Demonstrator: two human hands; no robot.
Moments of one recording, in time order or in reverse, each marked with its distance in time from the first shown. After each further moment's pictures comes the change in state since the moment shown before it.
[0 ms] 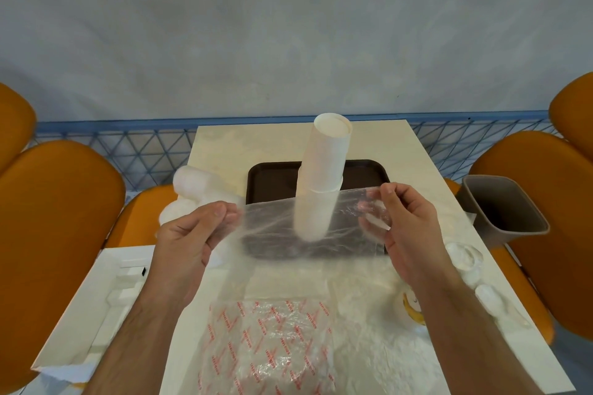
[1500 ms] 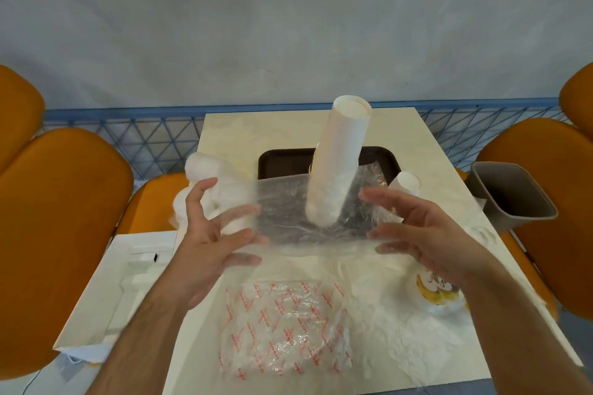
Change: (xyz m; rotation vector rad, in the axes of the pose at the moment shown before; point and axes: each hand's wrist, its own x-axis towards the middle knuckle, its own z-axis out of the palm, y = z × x) left_hand -0.012 -0.007 -0.032 0.060 -0.313 -0.136; right_hand -0.014 0.012 -0.030 -0.172 -0.555 0.097
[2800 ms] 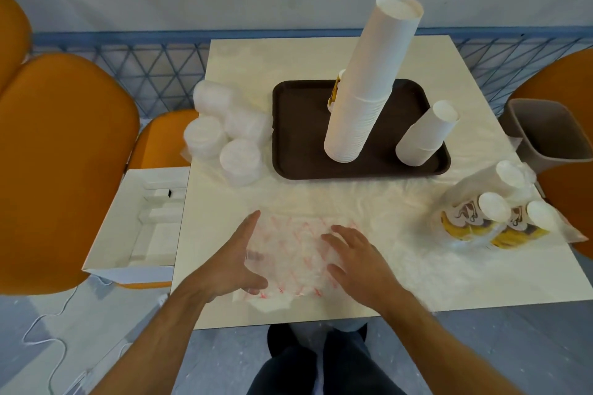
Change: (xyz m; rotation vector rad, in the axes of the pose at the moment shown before) left_hand -0.049 -0.129 -0.061 0.573 -0.215 -0.529; right_hand -0.025 0.202 0.082 -1.330 -0.126 0.146
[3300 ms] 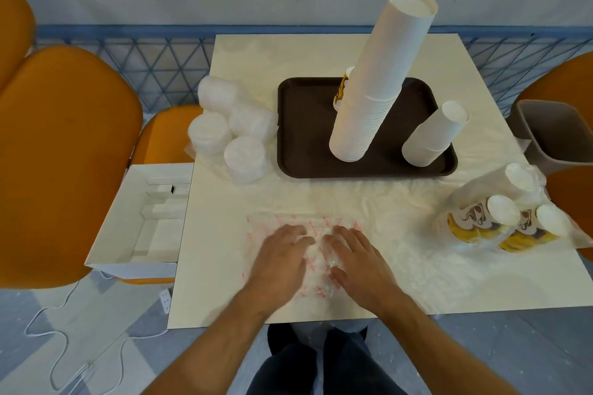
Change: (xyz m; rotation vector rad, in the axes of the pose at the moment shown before) left_hand 0.031 0.001 0.066 0.804 0.310 0.465; right_hand 0.005 0.003 0.018 -0.042 -0.013 0.006
